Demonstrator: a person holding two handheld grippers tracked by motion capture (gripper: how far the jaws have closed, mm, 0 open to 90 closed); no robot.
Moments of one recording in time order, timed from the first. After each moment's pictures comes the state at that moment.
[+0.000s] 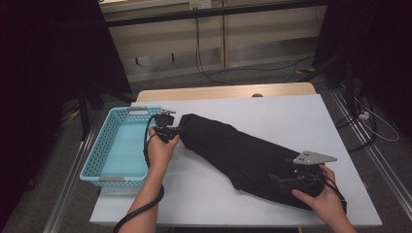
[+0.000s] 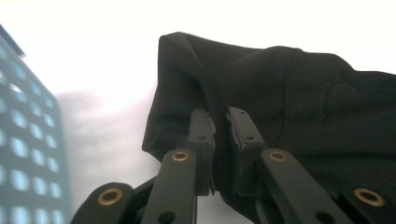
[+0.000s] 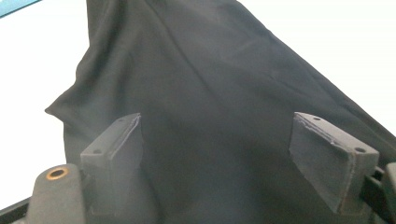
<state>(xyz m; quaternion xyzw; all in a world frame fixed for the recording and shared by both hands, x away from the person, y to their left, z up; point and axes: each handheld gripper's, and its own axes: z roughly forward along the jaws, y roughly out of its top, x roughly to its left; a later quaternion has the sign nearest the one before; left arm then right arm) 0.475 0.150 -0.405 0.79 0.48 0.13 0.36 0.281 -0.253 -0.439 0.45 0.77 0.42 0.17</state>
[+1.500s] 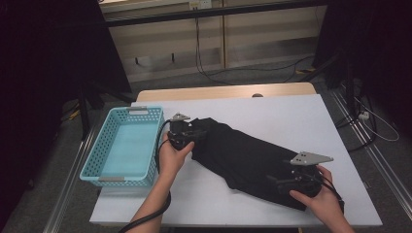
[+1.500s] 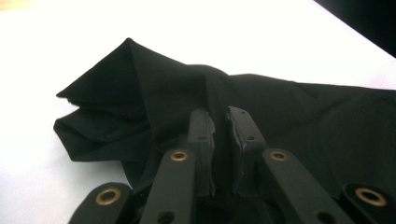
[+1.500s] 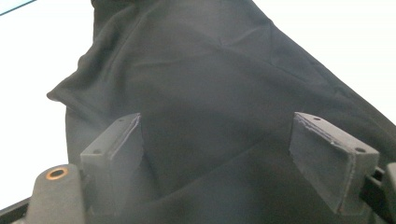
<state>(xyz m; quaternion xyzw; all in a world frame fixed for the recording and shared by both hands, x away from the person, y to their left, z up) 0.445 0.107 -0.409 0.79 0.40 0.07 0.45 0.282 -0.247 -0.441 0.44 0.78 0.42 0.16</state>
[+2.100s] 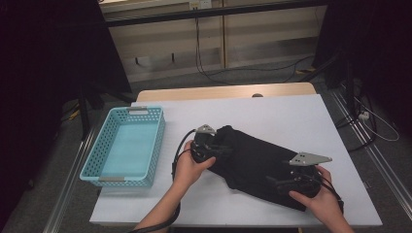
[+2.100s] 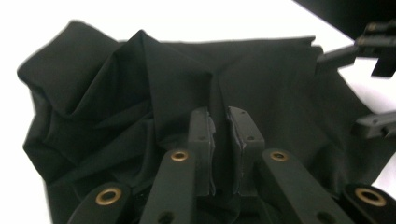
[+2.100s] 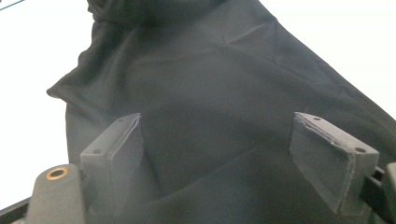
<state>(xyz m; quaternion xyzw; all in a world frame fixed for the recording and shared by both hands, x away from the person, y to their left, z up) 0.407 0.051 -0.421 0.84 0.30 -0.03 0.44 0.282 -0.246 -0.442 0.44 0.78 0.41 0.16</state>
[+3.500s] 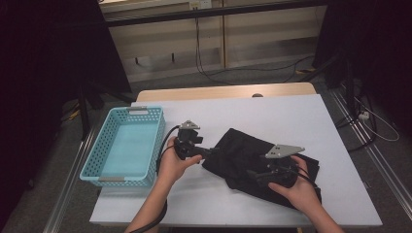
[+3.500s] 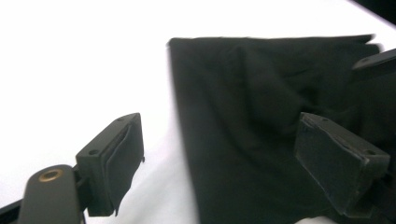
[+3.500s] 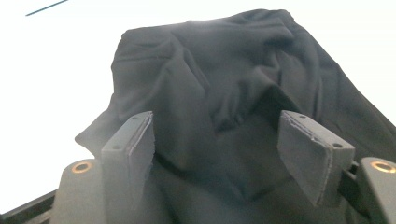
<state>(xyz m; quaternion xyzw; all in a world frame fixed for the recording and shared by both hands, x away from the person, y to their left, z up) 0.422 0.097 -0.409 0.84 0.34 0.04 0.42 0.311 -0.196 -0.432 0.39 0.81 0.41 0.15</state>
